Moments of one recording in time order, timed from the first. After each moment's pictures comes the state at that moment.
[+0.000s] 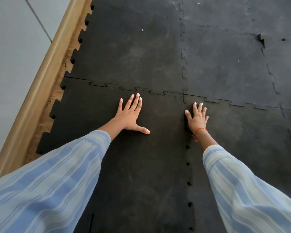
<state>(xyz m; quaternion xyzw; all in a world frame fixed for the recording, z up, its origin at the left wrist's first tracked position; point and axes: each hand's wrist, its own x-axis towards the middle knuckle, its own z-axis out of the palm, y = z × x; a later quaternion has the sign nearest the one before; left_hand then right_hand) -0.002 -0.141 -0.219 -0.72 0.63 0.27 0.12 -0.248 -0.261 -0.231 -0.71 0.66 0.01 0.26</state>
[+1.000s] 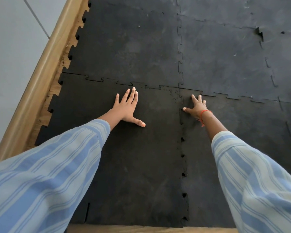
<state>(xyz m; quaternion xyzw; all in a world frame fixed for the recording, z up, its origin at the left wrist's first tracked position) -0.010 -0.148 -0.210 -0.73 0.60 0.29 0.16 -0.262 -0.289 -0.207 -0.70 0.63 0.12 0.31</state>
